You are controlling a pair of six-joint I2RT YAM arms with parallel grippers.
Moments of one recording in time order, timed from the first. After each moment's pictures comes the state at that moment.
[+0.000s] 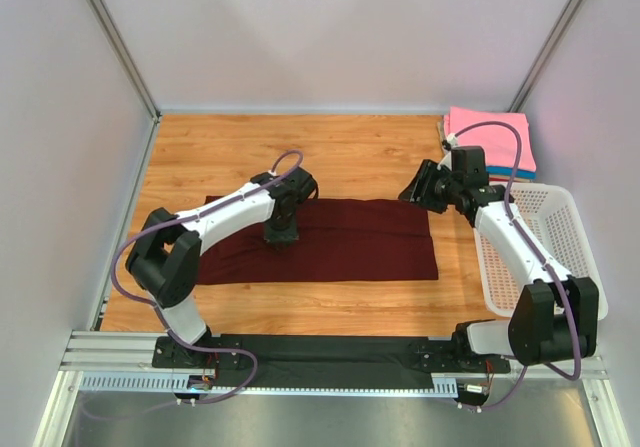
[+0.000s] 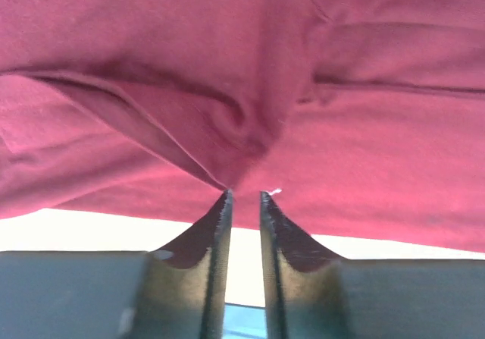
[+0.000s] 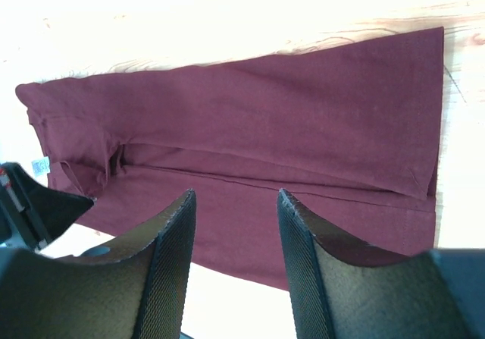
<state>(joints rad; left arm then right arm) -0.67 1.73 1.26 -0.96 -0.24 -0.71 0.13 1.32 0.99 -0.43 -0.32 0.51</state>
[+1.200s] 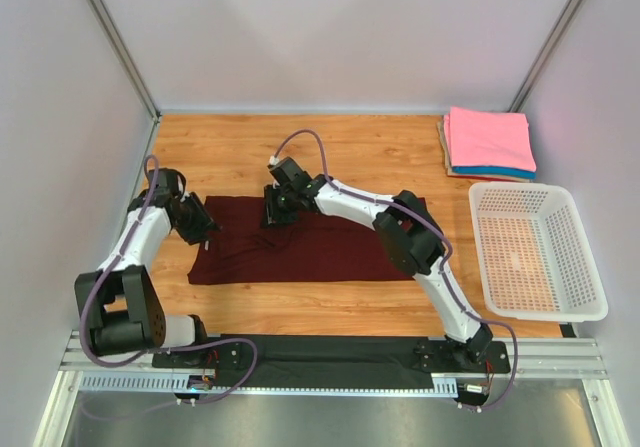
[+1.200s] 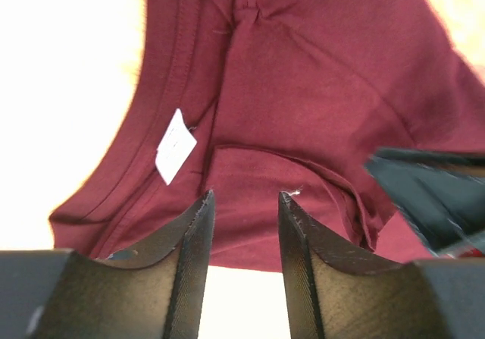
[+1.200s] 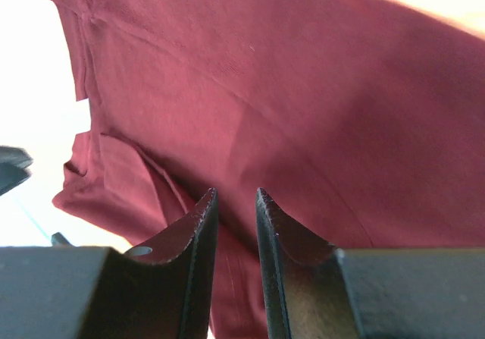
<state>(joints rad) 0.15 1.37 0.87 -0.65 0.22 -0.52 0.84 2.31 1.80 -0.35 -0.27 0.71</state>
